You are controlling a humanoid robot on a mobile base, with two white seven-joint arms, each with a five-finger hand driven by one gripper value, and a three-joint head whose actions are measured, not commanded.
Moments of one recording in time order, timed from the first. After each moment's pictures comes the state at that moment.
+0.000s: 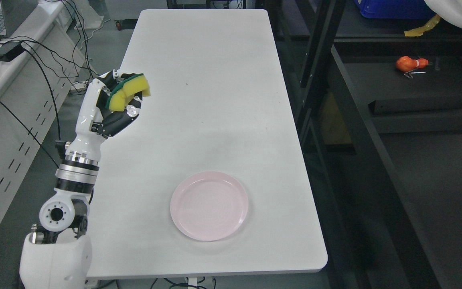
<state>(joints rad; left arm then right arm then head) -0.37 0.06 0.10 -1.65 0.06 -0.17 -0.12 -0.07 0.00 -0.21 0.00 -0.11 0.08 -0.04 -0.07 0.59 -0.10</state>
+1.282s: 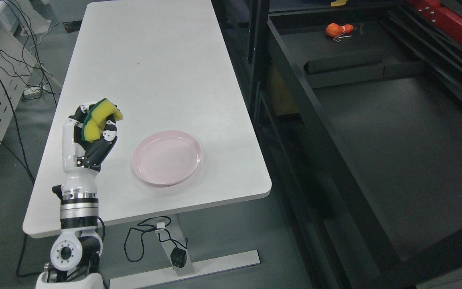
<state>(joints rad) -0.17 0.01 0.07 -1.70 0.18 -0.24 0.02 -0.07 0.00 -0.21 0.00 -0.11 0.08 -0.04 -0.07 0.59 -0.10</state>
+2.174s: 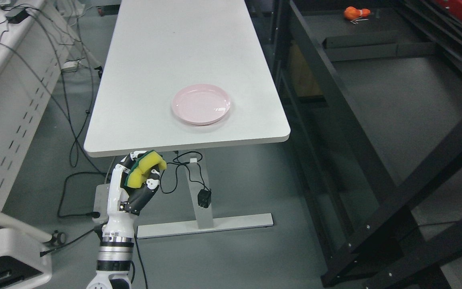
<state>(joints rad) 0.00 0.00 -0.11 -1.68 0.20 -0.32 0.02 -0.07 0.00 -0.21 0.00 -0.11 0.08 -0.04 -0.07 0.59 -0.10</state>
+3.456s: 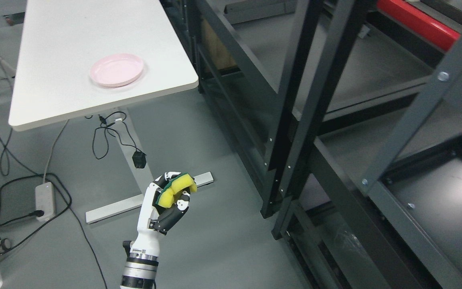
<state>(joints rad) 0.04 0.00 -0.23 -1.65 0.21 -0.32 0.02 -0.07 0.00 -0.21 0.00 -0.11 0.08 -0.04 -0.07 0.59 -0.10</state>
